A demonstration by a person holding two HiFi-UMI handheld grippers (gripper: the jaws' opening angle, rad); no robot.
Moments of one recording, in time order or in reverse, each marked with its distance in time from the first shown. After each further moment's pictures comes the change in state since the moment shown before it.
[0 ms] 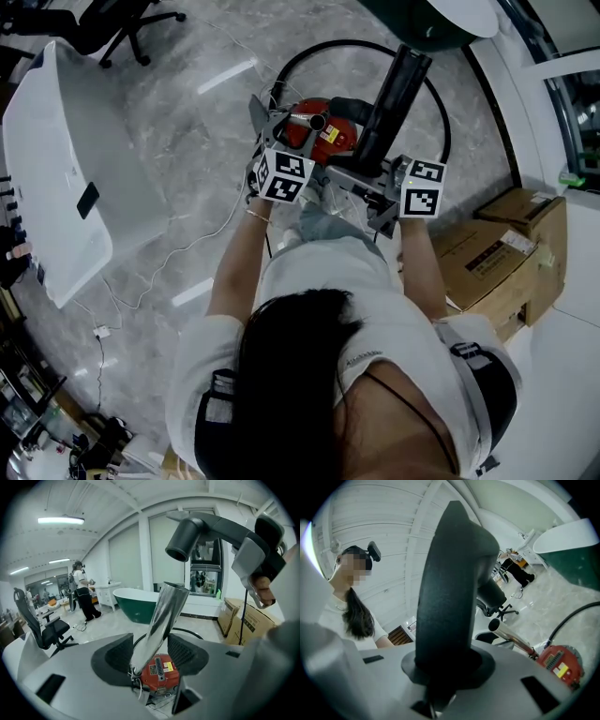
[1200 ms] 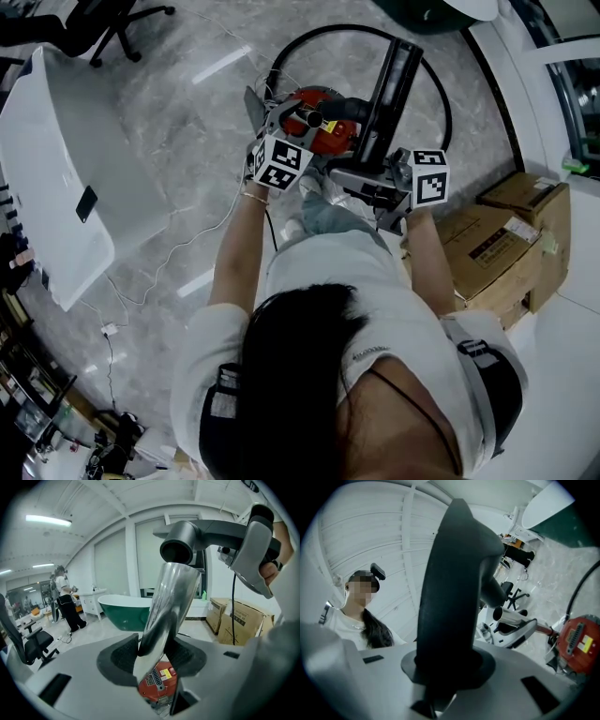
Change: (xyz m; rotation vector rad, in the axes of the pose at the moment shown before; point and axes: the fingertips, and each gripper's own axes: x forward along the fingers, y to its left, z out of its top) left arm 0.034 -0.013 0.006 0.097 -0.088 -0.158; right arm -0.007 0.001 -0.002 0.225 -0.018 0.190
